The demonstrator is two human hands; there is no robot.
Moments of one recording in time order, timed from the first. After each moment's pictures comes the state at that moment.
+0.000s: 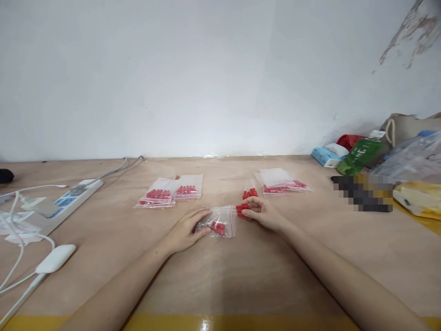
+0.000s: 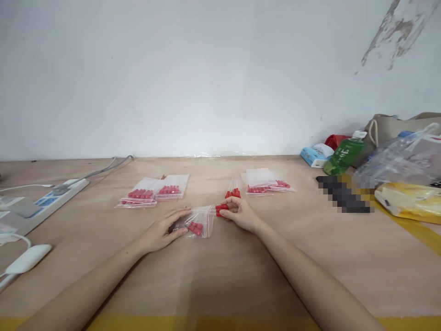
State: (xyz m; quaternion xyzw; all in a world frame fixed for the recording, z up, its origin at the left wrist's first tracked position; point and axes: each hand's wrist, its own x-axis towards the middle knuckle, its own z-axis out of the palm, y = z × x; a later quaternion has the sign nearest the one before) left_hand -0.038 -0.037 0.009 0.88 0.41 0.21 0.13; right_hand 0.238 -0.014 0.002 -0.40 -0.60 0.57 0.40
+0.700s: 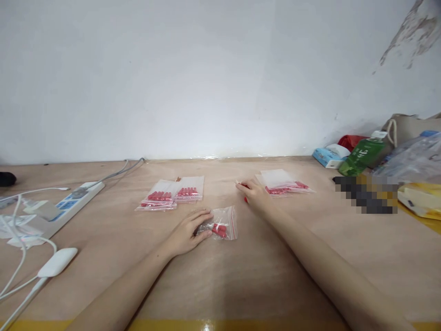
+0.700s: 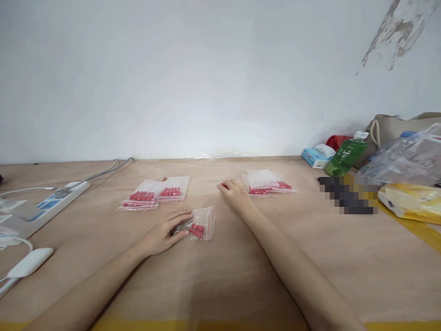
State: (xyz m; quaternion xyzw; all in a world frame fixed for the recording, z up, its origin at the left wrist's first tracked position) left_hand -0.038 -0.035 0.008 0.88 0.40 0.21 0.12; right_hand 0.228 0.038 0.015 -0.42 -0.85 -0.09 0.30
